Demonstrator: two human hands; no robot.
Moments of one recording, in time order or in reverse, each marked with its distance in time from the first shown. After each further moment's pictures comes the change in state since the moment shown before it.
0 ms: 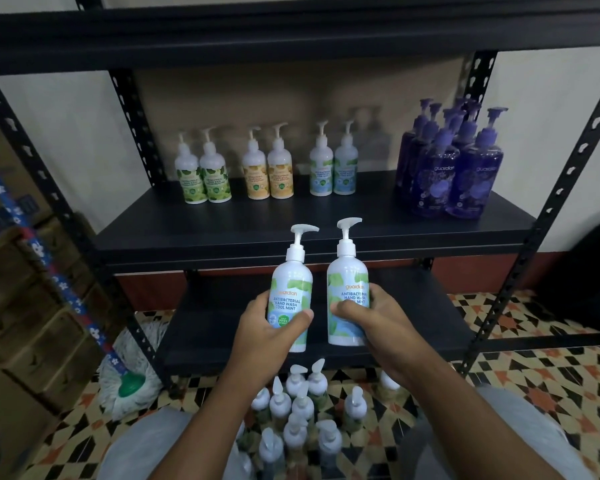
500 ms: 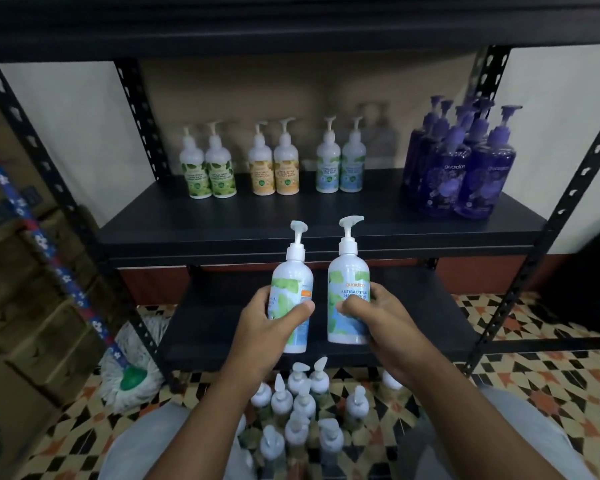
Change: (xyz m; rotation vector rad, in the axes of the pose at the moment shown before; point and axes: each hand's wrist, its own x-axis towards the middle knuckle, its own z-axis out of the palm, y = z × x) left_hand 0.006 -0.002 -0.006 -0.107 -0.014 -0.074; right_hand 0.007 0.003 0.005 0.054 -0.011 0.022
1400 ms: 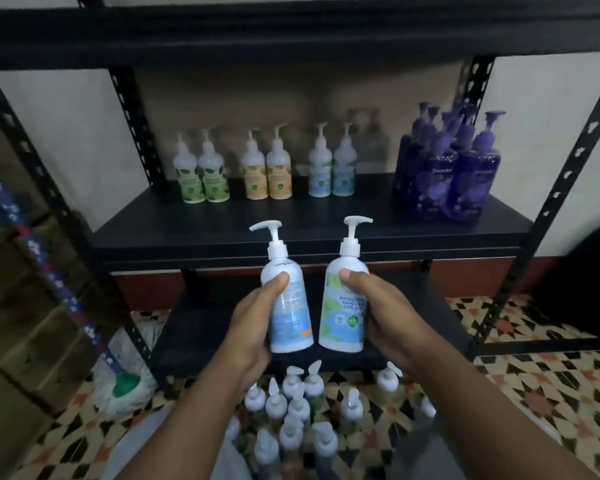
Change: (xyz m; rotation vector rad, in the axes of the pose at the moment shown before) left_hand 0.007 0.015 0.007 -0.370 -0.075 -0.156; right_hand -0.006 -0.028 -0.006 0.087 -0.025 0.033
